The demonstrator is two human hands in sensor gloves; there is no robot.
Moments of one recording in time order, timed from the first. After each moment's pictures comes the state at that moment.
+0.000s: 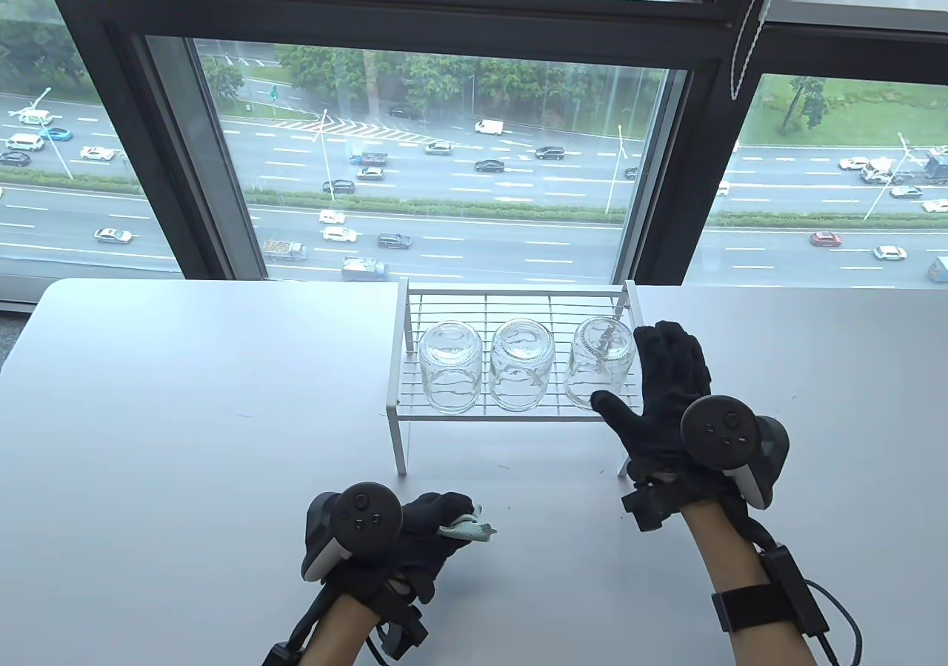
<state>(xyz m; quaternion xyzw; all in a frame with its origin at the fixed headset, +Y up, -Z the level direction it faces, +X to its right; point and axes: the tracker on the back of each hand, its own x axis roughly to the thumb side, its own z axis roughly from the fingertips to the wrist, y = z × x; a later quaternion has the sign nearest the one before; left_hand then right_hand) -0.126 -0.716 -0.305 -0.04 -0.23 0.39 0.89 0.219 -0.610 -0.356 0.12 -0.18 0.93 0.28</state>
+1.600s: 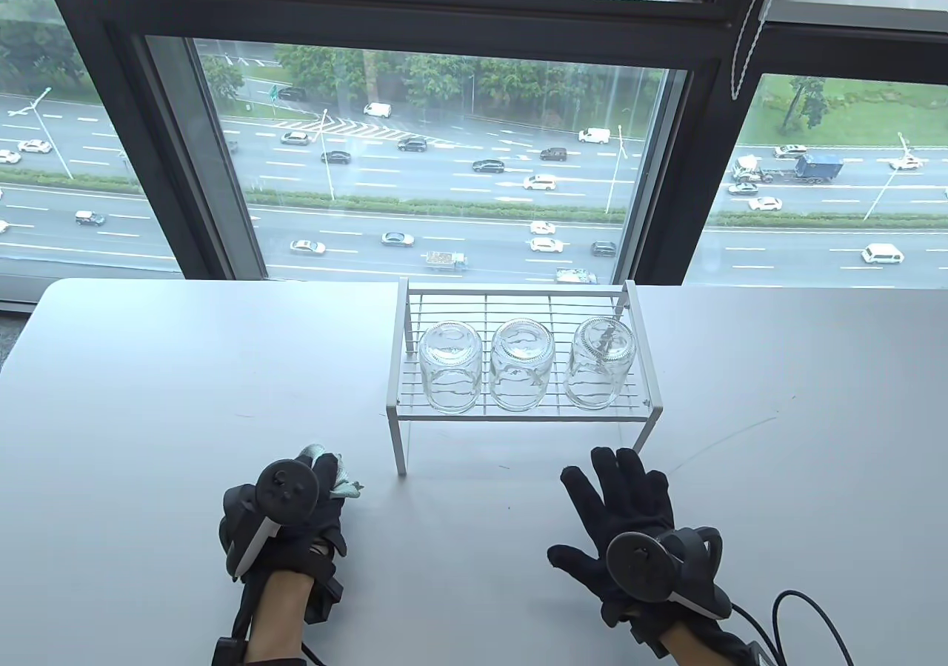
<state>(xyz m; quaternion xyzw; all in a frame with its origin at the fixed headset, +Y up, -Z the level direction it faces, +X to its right) -0.241 -0.755 -0.331 -0.05 0.07 0.23 0.97 0.179 -0.707 -0.284 0.20 -0.08 0.97 0.09</state>
